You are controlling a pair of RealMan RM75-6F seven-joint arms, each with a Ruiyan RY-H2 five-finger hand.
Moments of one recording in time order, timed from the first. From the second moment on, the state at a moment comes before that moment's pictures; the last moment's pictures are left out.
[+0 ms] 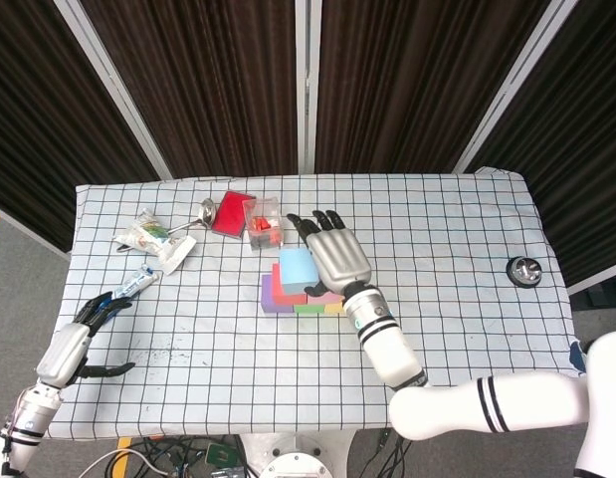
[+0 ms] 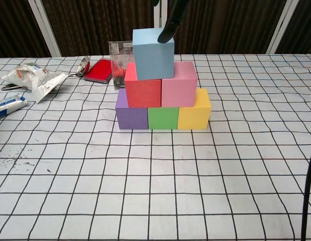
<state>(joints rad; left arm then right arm) -0.21 -1.29 0.08 -1.34 1.66 1.45 -0.60 1.19 -1.35 0.41 -2.03 -0.29 1.21 -0.74</state>
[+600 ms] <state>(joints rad) -0.22 -1.30 0.08 -1.36 1.67 1.43 -0.57 0.98 -1.24 0.34 -1.80 -0.79 0.76 -0.22</state>
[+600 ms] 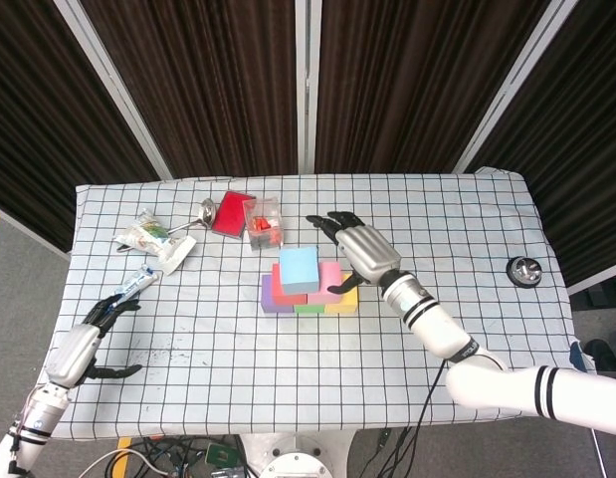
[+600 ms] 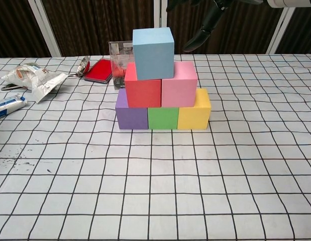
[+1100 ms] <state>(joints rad) -0.23 -1.30 0.08 -1.36 1.67 1.43 -0.57 0.97 -1.27 0.33 -1.76 -0.88 0.75 -0.09</state>
